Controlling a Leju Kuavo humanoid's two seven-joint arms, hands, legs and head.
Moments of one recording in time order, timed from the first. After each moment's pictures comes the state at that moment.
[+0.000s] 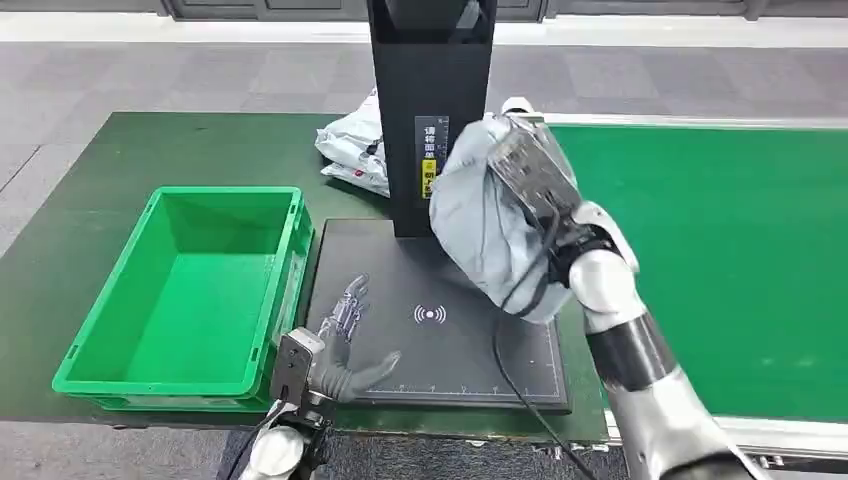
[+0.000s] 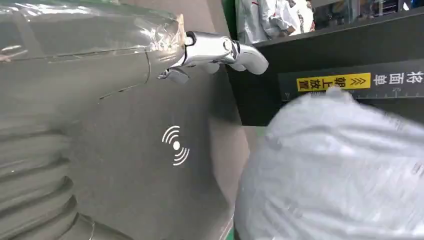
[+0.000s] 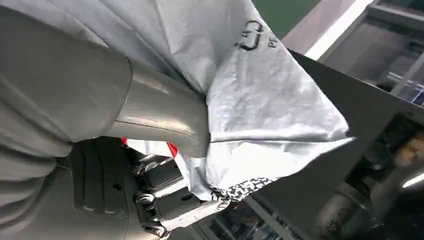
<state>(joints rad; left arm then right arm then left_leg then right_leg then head) -0.06 -0.21 -0.23 -1.25 -0.09 0.00 -0.44 -0.68 0.09 0.36 -1.23 0.30 0.03 -0.02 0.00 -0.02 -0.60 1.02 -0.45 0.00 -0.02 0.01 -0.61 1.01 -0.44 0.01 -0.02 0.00</state>
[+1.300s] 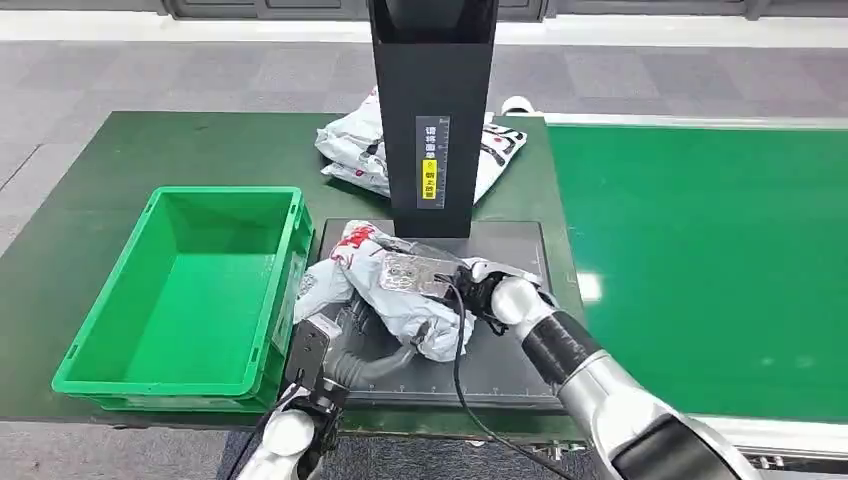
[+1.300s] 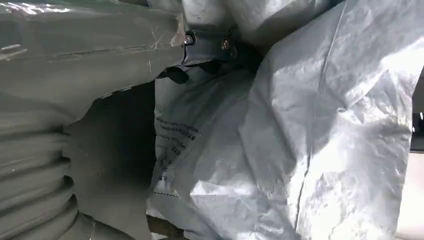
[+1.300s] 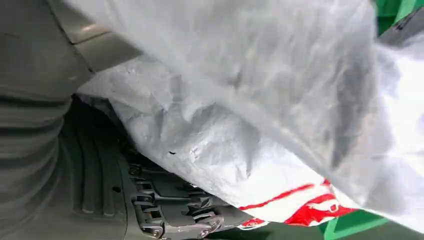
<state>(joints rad) -0.14 -0.21 -0.25 -1.14 -0.07 -0.04 -0.44 -0.71 0.16 0.61 -0.76 0.34 0.49 -0.22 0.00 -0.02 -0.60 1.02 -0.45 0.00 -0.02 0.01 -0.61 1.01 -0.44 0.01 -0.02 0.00</state>
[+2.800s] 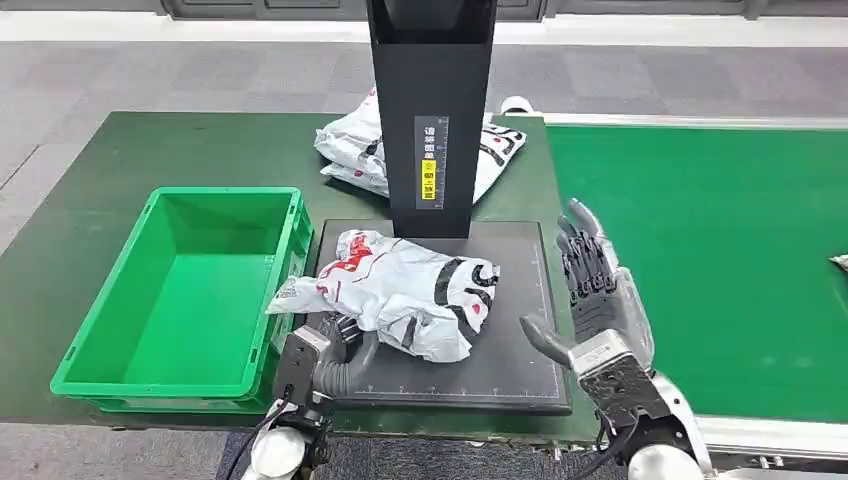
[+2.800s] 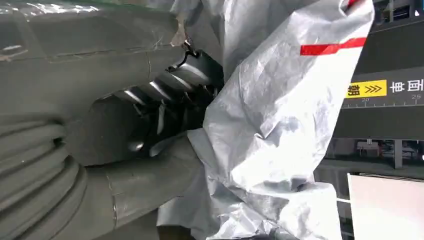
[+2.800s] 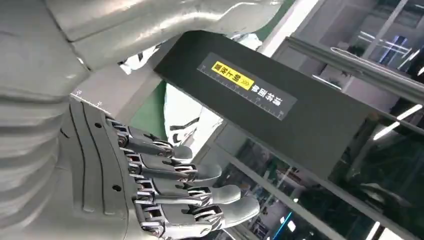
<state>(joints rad) -0.04 -0.25 -0.17 -1.25 -0.18 -0.01 -0.41 0.06 0.09 0.19 -1.95 0.47 0.05 -0.17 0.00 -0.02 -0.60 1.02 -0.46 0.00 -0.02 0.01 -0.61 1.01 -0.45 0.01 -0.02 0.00</state>
